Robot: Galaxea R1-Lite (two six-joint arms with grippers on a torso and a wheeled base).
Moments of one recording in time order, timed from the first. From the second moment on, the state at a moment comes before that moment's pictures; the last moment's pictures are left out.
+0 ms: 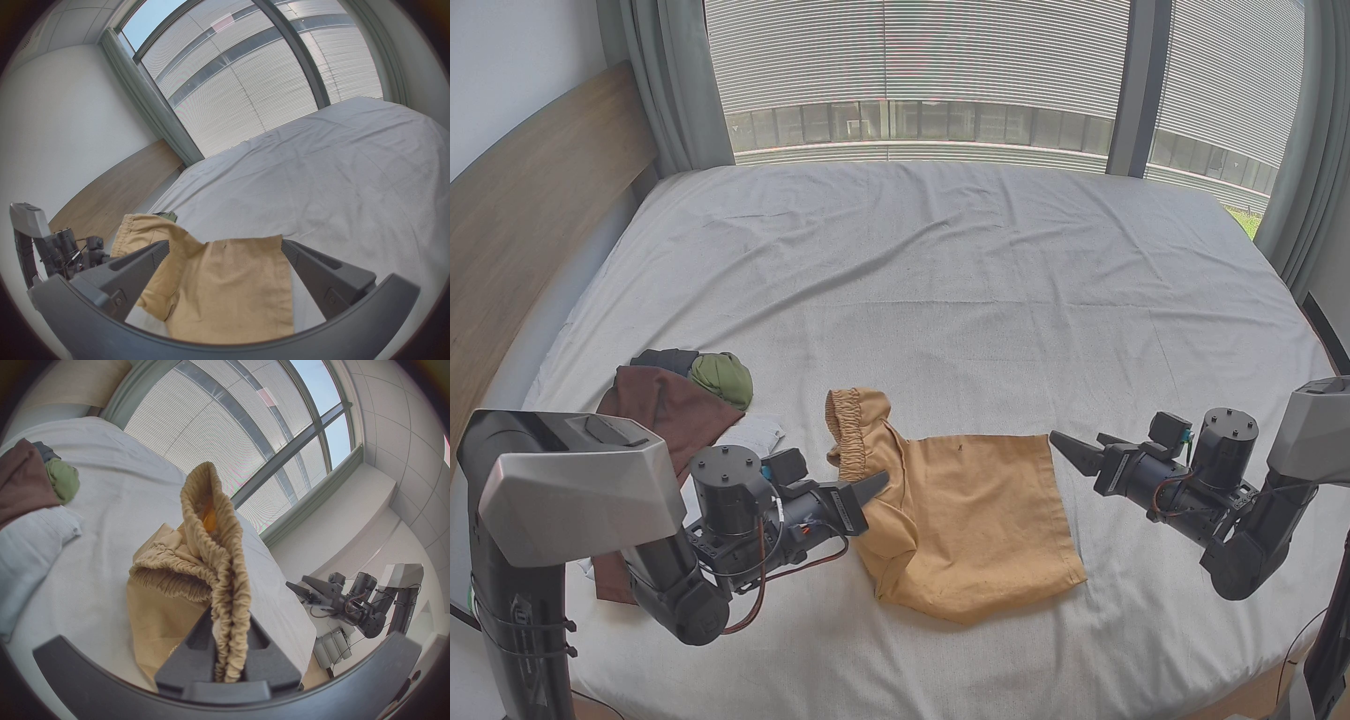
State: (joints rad) left arm -0.51 2.29 -0.61 -1.51 -0.25 -0.57; right arm 0.30 2.11 -0.44 -1.53 0.19 0.39
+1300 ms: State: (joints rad) left arm -0.69 2.44 -0.94 -1.29 -0.21 -0.62; right arm 0.16 2.11 -0.52 -1.52 0.21 0.41
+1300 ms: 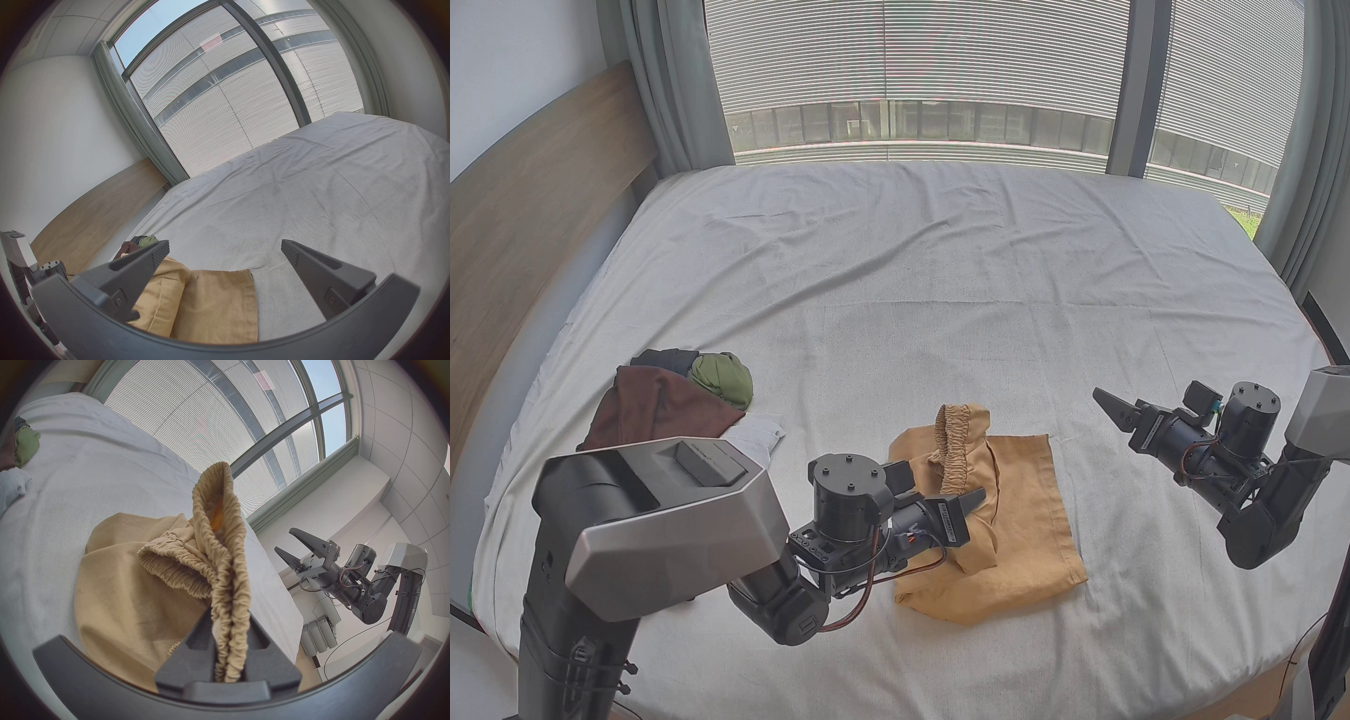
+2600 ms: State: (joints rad) left arm -0.48 2.25 -0.56 -1.54 -0.23 -0.61; right arm 0.22 2.14 -0.47 -1.52 0.21 0.41
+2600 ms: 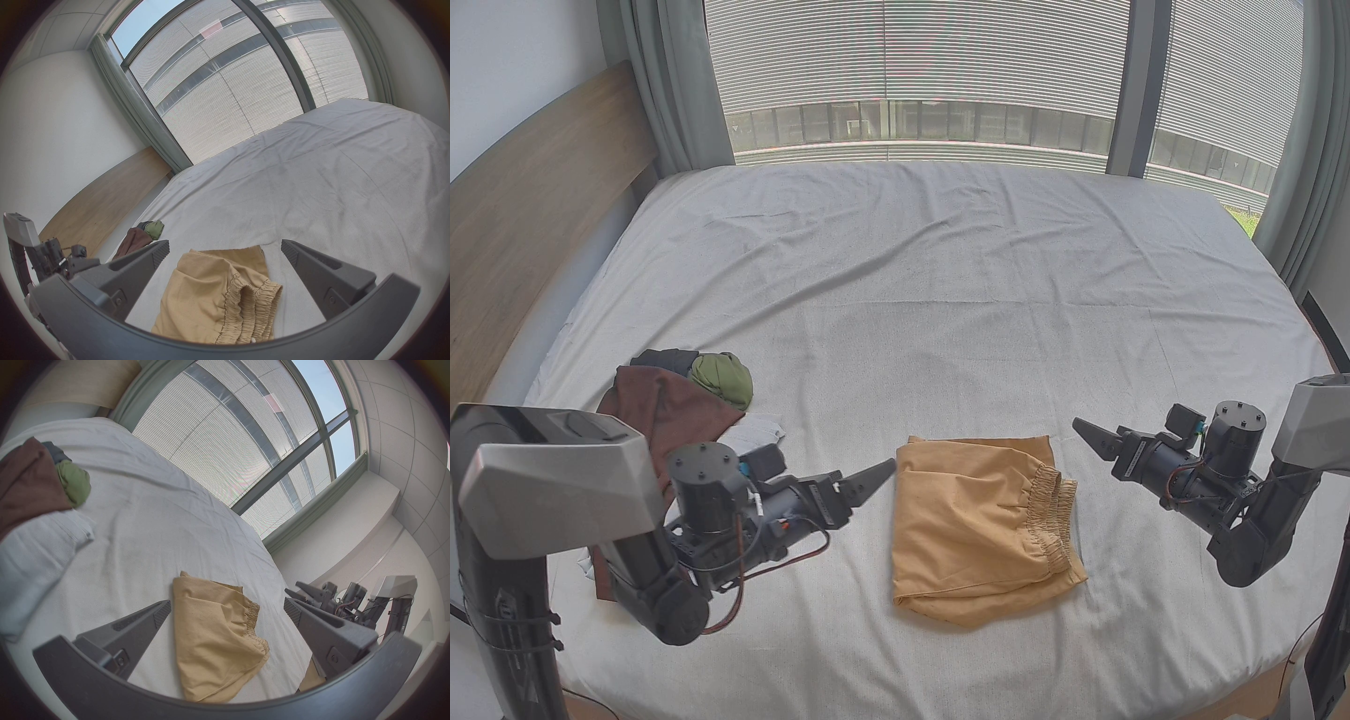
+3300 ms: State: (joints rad) left arm -0.25 2.09 -0.29 -1.55 -0.41 -0.23; right arm 0.27 2.23 -0.33 -1.53 0.27 0.28
